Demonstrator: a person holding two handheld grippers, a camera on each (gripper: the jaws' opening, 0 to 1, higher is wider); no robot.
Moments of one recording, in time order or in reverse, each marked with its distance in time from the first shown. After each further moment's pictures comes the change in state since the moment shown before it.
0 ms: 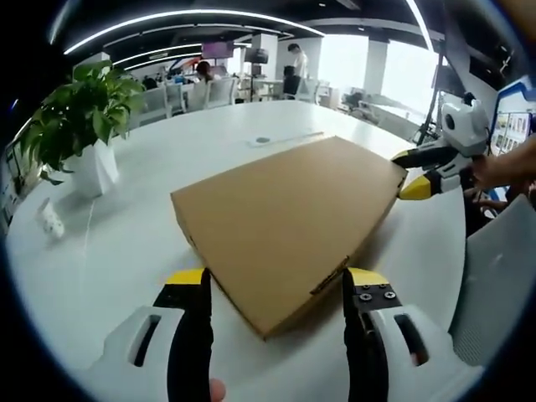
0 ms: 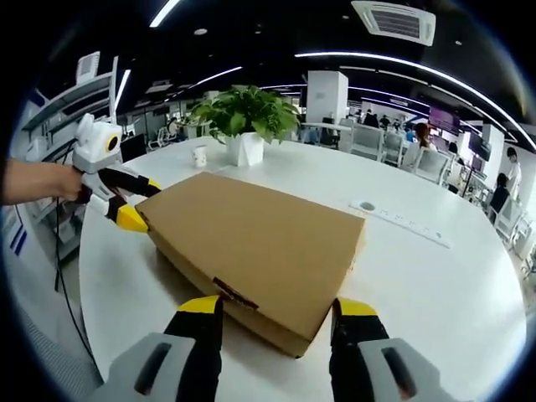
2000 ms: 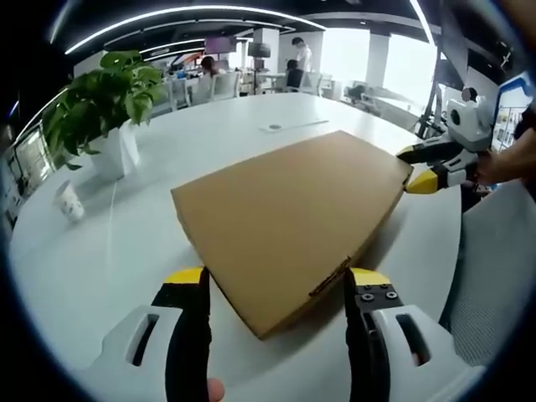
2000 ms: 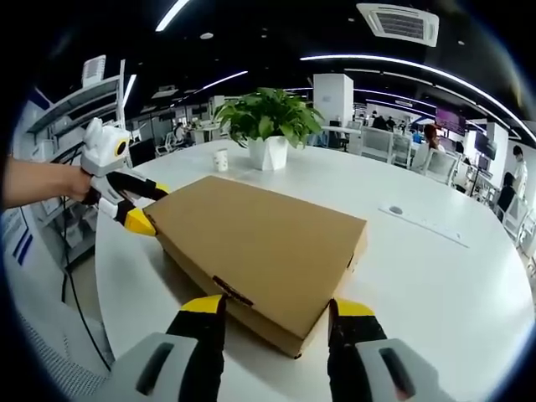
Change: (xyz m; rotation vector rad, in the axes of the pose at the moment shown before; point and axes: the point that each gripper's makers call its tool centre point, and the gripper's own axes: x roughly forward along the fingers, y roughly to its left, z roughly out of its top) left arm -0.050 0.031 -0.038 0.009 0.031 0.022; right arm 0.005 0.068 0.005 0.006 -0.021 0.044
